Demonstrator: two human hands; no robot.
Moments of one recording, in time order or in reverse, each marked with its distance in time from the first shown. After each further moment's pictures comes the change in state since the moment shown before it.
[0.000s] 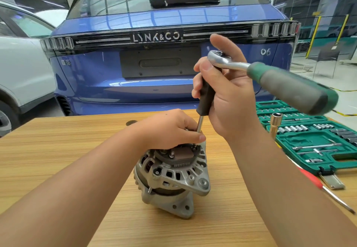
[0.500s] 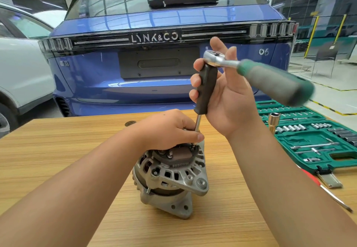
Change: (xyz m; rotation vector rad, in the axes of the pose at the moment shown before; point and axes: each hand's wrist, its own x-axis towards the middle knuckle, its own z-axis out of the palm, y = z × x) left_hand 0.001 -0.002 0.002 0.011 0.024 -0.021; right_hand 0.004 -0.004 -0.007 0.331 0.003 0.288
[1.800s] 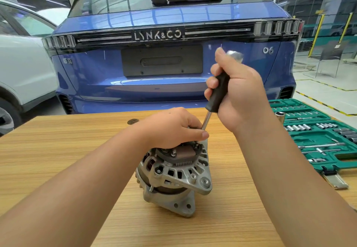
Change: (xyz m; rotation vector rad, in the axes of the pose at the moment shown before) left_hand 0.002 0.005 0.000 0.024 0.007 0.051; right_hand 0.003 -0.006 0.004 -0.177 0.351 0.026
